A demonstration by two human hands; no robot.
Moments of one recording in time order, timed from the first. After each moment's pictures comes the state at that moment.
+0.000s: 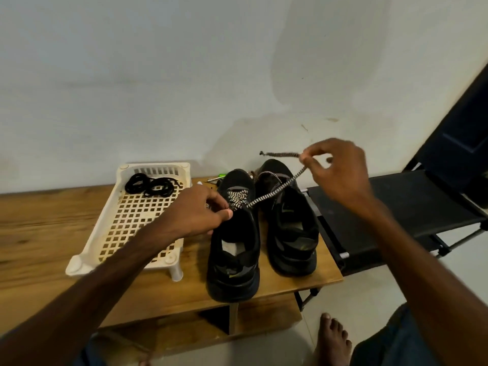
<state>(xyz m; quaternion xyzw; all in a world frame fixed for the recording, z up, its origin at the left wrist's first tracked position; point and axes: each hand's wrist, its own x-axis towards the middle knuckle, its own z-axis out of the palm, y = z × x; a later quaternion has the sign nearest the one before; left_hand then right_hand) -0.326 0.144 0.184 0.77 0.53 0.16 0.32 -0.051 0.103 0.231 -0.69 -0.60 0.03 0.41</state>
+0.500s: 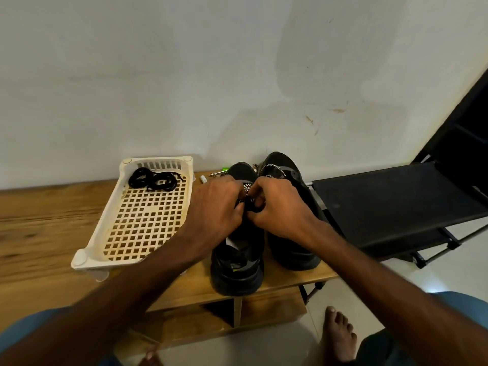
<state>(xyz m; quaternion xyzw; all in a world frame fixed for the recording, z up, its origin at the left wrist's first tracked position) -0.292 0.127 0.170 0.84 0.48 0.23 0.01 -0.138 0.096 0.183 -0.66 -0.70 0.18 0.20</state>
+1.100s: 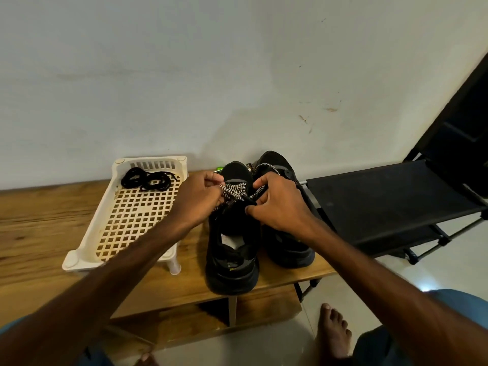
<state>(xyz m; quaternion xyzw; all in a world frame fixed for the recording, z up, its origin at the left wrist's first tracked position) -0.305 0.152 0.165 0.62 0.55 0.35 0.44 -0.125 0.099 0.172 -0.70 -0.61 0.23 0.27</state>
